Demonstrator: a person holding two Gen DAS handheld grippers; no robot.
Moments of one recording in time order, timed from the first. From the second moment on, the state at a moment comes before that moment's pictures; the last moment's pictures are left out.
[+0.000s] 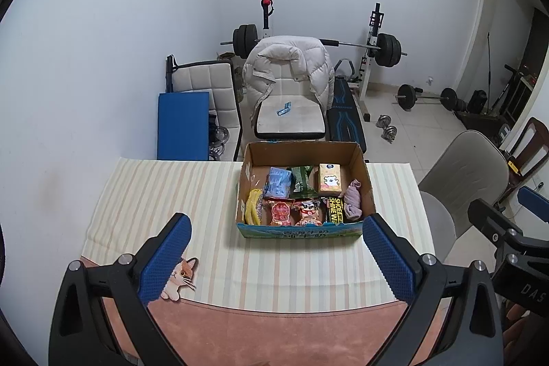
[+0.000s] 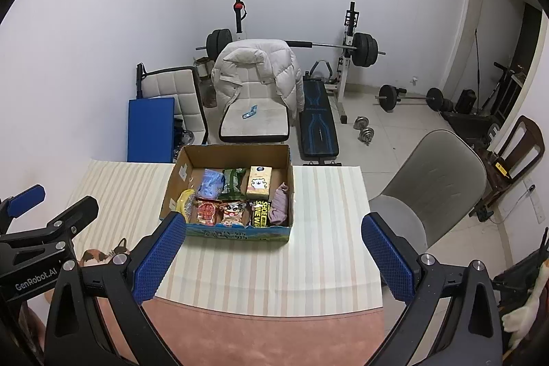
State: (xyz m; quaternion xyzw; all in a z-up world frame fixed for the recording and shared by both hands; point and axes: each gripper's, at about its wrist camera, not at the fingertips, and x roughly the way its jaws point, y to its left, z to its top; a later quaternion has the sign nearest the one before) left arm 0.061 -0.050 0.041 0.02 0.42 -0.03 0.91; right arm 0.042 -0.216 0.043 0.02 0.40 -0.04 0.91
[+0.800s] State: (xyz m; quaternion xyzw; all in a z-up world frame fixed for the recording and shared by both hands) left arm 0.068 -0.050 0.040 0.02 0.41 -0.03 0.91; right arm 0.044 -0.221 0.039 0.02 0.40 -0.05 0.92
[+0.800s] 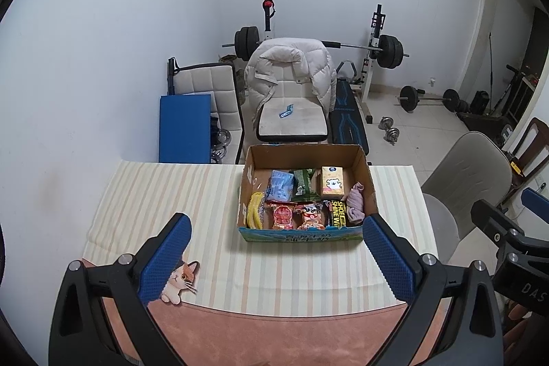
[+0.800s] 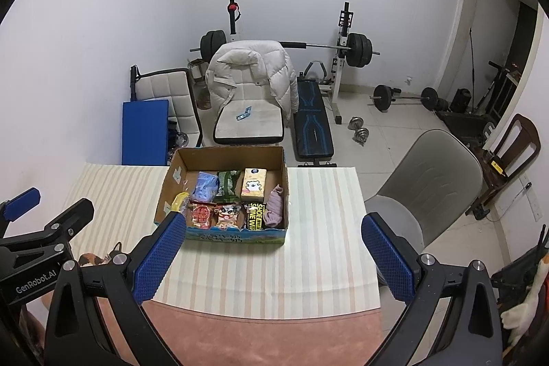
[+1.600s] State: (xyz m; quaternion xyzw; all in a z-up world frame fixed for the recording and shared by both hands) left arm 0.069 -0.051 0.034 0.02 0.42 -0.03 0.91; right arm 0.043 -0.226 0.038 0.02 0.40 -0.05 0.91
